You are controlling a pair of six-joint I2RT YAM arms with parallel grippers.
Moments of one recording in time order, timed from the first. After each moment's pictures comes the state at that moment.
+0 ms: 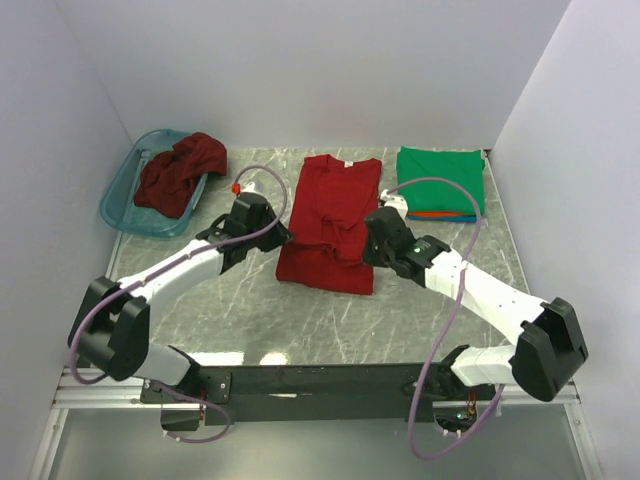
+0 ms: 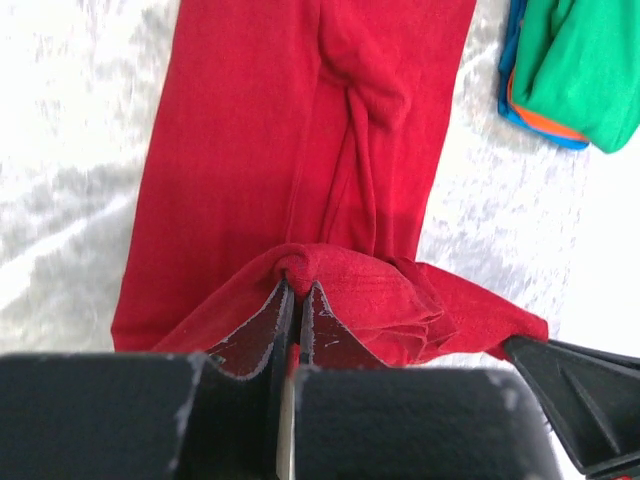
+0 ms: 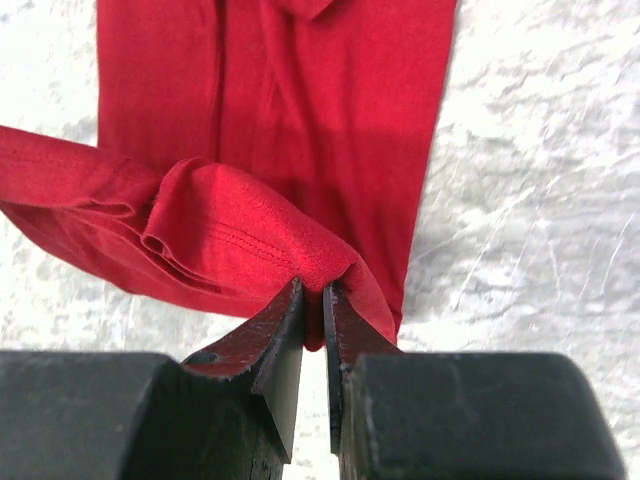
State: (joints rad) left arm -0.54 1.40 0.91 -0.14 -0.01 -0.90; right arm 0.67 1.27 0.93 -0.48 0.30 0.66
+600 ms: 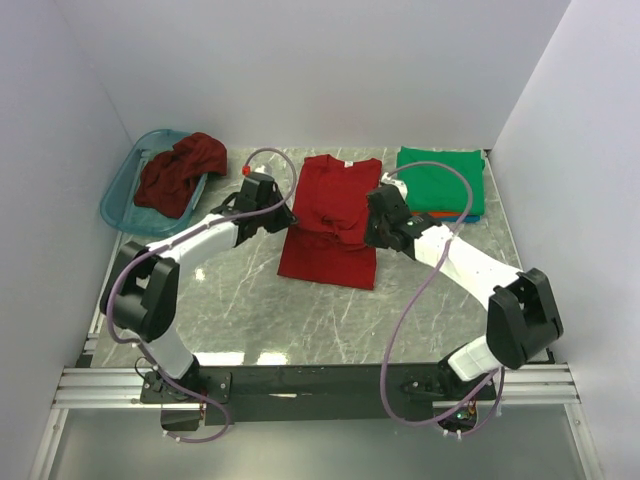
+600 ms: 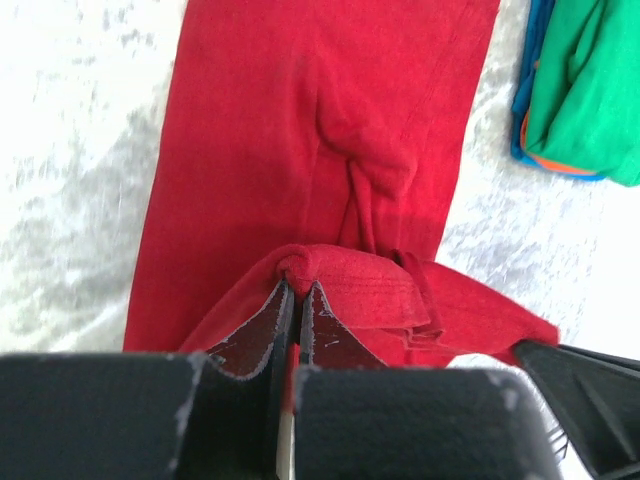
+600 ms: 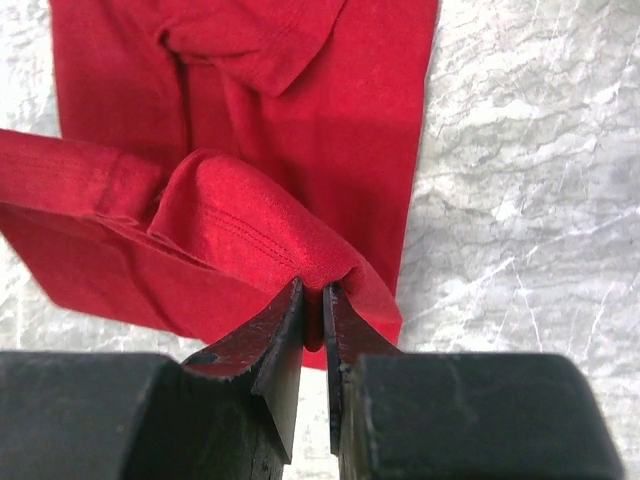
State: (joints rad) left arm -0.47 1.65 1.11 -0.13 0.06 -0.82; right arm 0.53 1.46 1.06 -0.46 0.22 0.59
